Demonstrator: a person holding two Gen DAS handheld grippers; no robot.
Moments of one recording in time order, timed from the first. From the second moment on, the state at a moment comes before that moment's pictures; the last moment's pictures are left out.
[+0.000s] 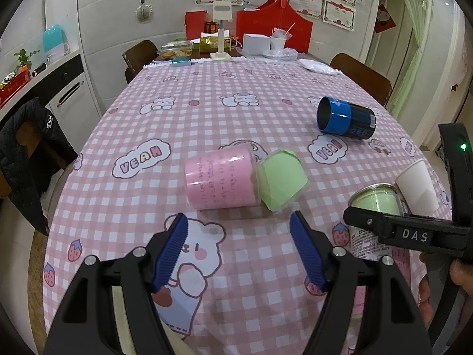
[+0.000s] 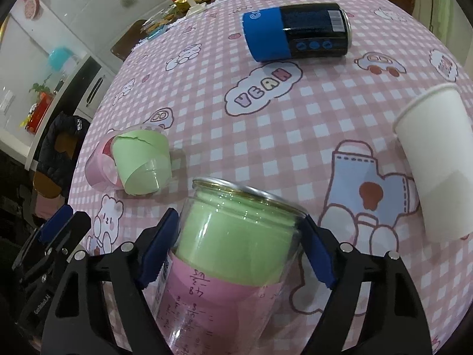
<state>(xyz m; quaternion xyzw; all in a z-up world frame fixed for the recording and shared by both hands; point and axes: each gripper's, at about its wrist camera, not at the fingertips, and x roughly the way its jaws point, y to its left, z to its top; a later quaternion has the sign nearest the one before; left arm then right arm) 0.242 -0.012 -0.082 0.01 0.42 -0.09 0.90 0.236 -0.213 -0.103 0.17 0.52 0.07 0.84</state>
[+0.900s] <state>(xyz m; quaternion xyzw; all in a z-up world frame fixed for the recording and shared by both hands) 0.211 -0.033 -0.066 0.02 0.39 -0.08 0.92 0.173 -0.179 -0.040 -0.03 0.31 0.07 0.95</state>
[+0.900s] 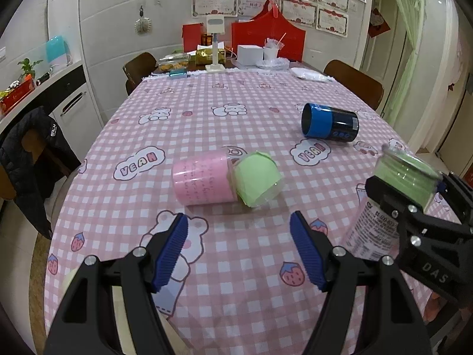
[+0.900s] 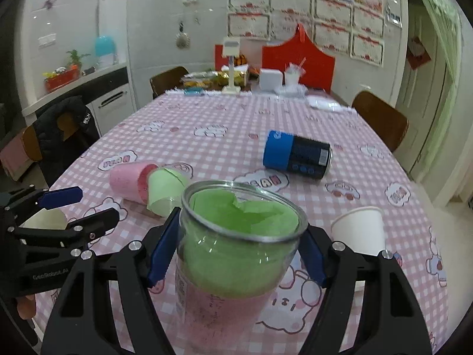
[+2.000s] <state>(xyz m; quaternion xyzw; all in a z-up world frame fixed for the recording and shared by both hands) 0.186 -0.013 -0.045 0.00 0.36 -0.05 0.93 0.145 -0.155 -0.027 -0.06 0.26 0.08 0.96</state>
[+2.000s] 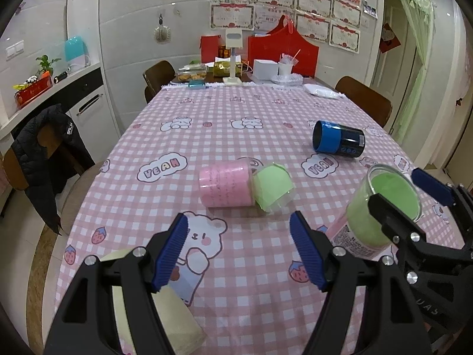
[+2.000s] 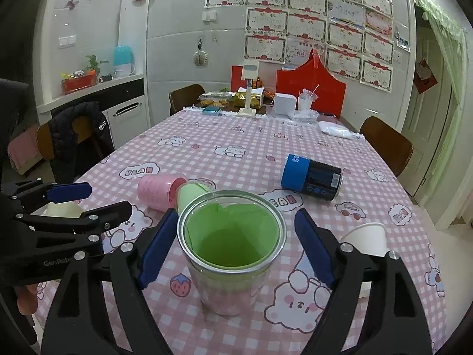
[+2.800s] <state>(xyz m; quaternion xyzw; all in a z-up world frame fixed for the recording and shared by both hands) 0.101 -0.011 0.014 0.01 0.24 -0.04 0.97 0.068 -0.165 0.020 -0.06 0.17 0.02 0.98</state>
